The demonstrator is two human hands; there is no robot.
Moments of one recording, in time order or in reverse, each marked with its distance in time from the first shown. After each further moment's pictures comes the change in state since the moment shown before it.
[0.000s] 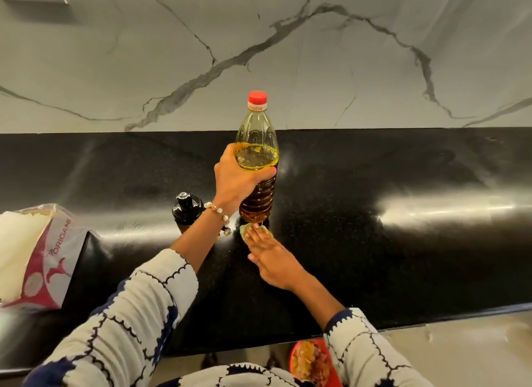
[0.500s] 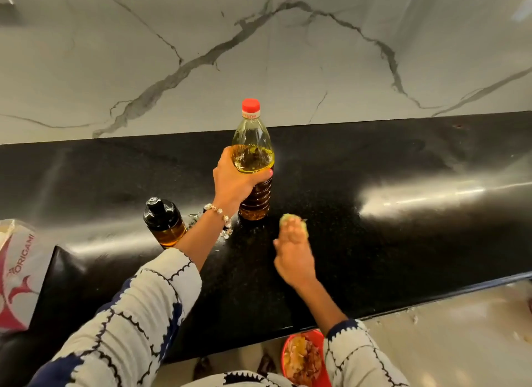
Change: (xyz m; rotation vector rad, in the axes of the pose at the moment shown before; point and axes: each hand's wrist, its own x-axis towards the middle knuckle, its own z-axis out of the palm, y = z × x) left_hand -0.009 0.002 0.045 -0.045 -0.065 -0.016; right_hand -0.043 0.043 0.003 0.057 0.320 0.568
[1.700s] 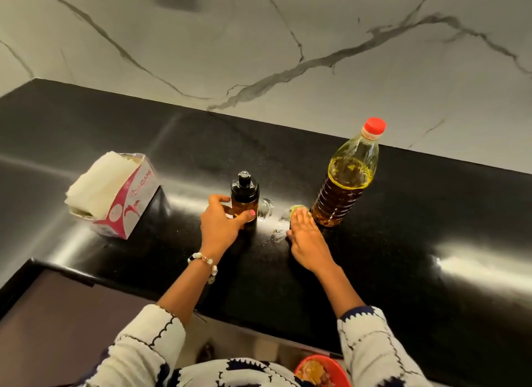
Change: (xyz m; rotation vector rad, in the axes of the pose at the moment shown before) left_hand -0.098 -0.081 -0.134 0.251 0.382 -0.272; right_hand 0.044 -0.077 0.015 -0.072 -0.284 -0.506
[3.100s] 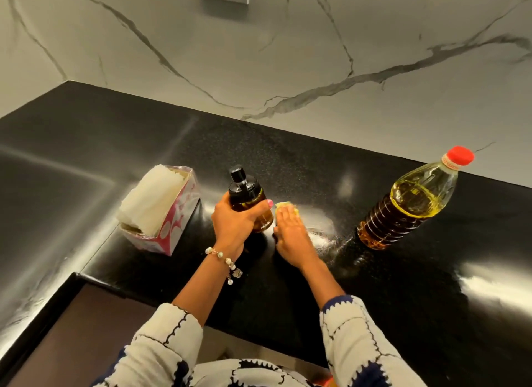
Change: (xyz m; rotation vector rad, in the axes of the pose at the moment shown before) left_hand 0.042 0.011 -0.070 -0.487 -0.001 -0.112; right_hand 0.087 -0.107 0.039 0.093 0.047 -0.075
